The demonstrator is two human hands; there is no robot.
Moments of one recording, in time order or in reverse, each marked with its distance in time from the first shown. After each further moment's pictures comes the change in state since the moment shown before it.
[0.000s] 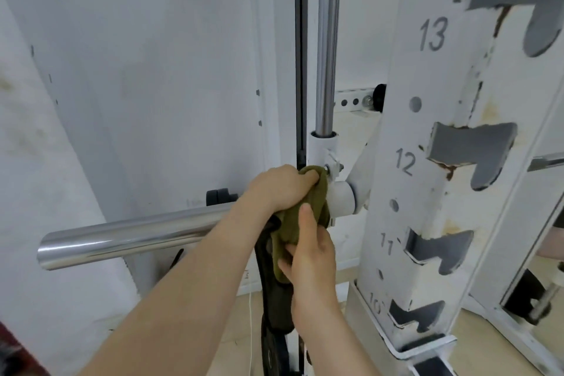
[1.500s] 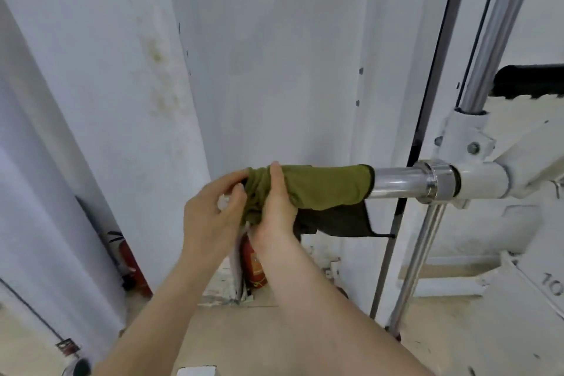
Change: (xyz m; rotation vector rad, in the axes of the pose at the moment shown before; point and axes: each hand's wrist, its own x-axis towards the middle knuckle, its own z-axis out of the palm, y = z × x) left_hand -0.204 -0.235 -0.044 -0.441 0.924 -0.001; right_hand -0.063 0.092 0.217 0.475 -0.255 0.385
